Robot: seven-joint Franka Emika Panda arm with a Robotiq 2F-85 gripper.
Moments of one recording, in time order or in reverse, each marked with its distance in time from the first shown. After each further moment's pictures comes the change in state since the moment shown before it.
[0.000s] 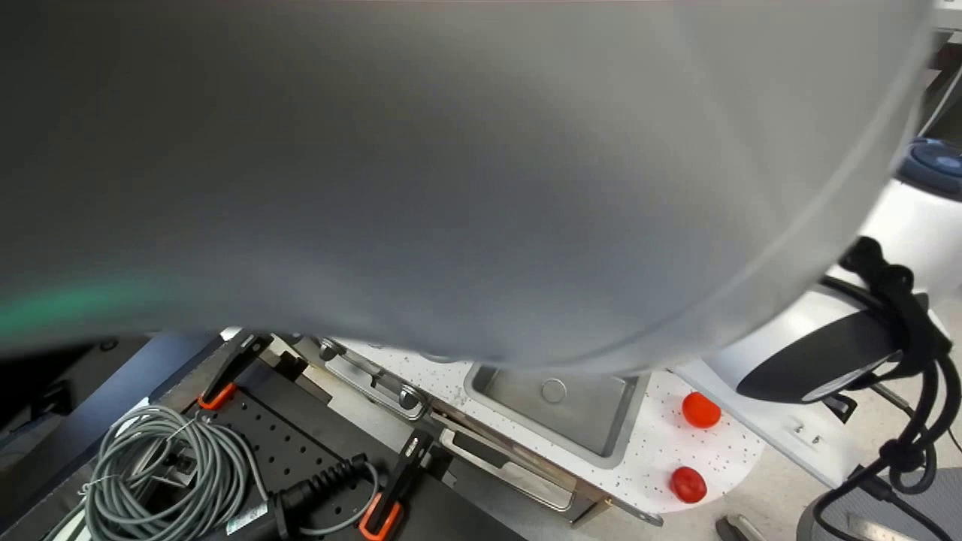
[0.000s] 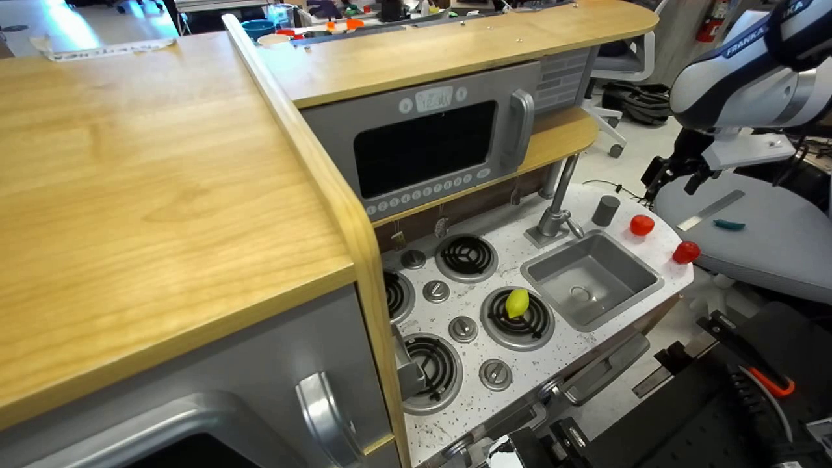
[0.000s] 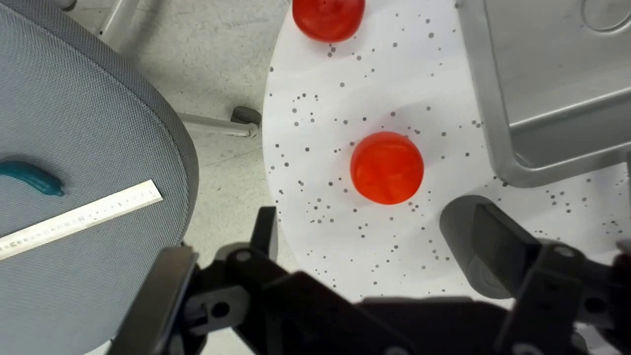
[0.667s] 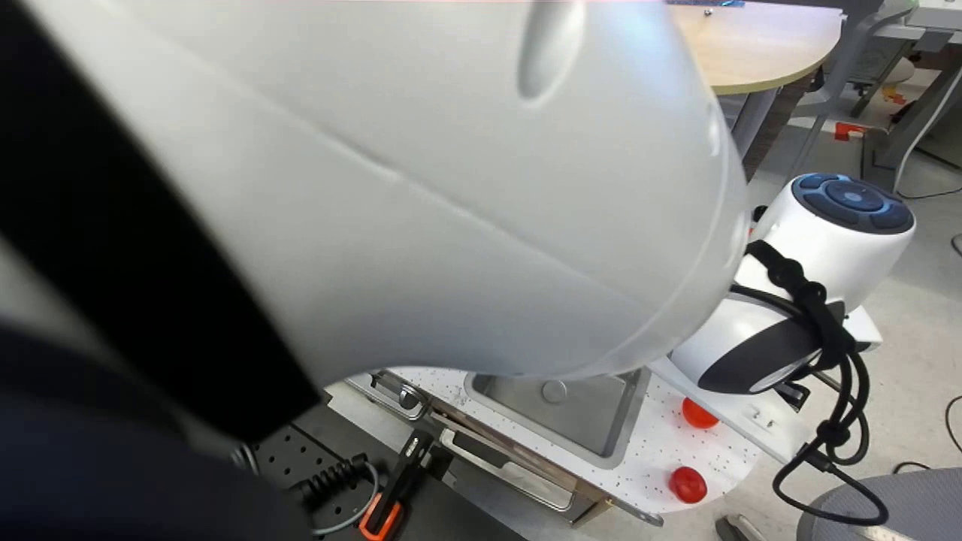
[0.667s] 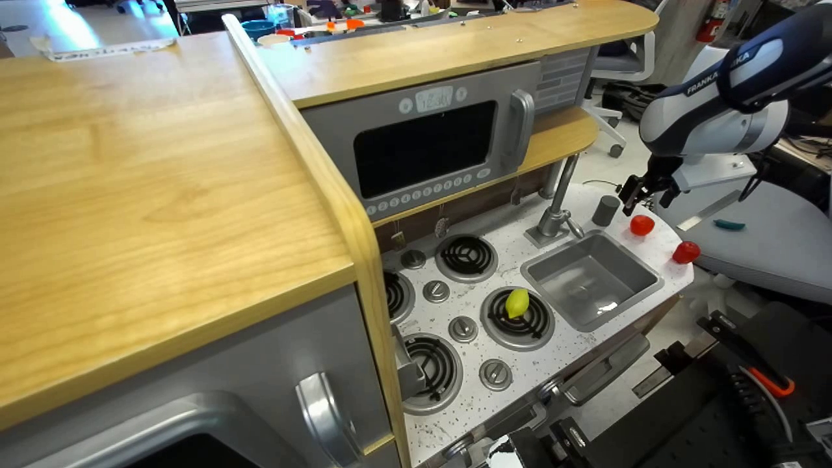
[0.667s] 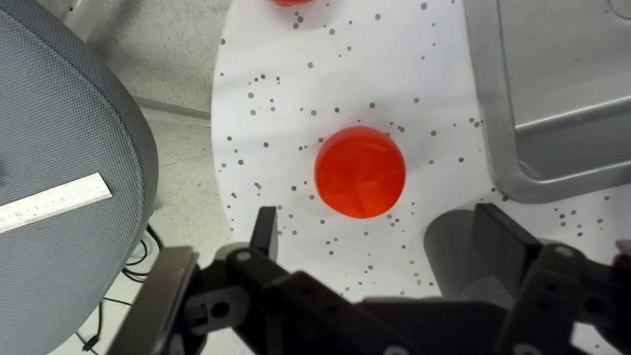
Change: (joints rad) arm 0.021 0.141 0.009 0.133 -0.004 0.008 0.000
